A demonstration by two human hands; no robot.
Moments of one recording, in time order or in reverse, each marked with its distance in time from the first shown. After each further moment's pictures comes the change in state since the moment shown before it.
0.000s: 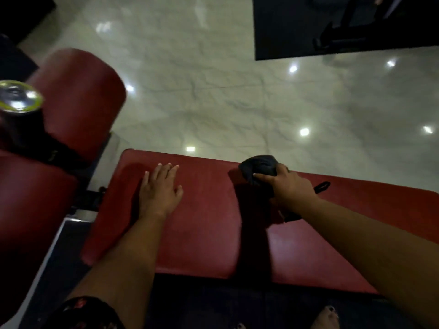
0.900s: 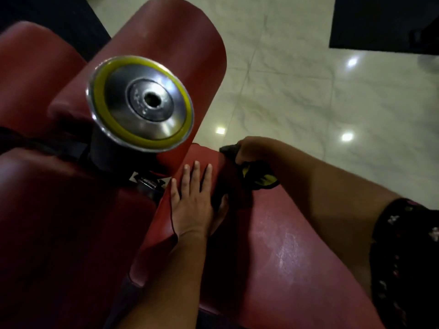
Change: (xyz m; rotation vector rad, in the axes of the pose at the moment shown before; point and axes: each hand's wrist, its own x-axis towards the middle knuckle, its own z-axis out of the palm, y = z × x) left_hand 0.018 -0.082 0.060 0.027 0.216 -0.220; right_hand 0.217 -0.247 -0.079 0.132 -0.373 -0.183
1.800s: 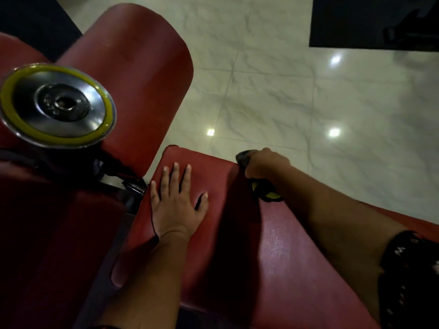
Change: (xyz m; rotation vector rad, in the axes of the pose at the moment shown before) left_hand -0.003 0.010 -0.006 -0.023 -0.012 -0.030; right_hand -0.020 0.081 0.045 0.087 0.118 0.273
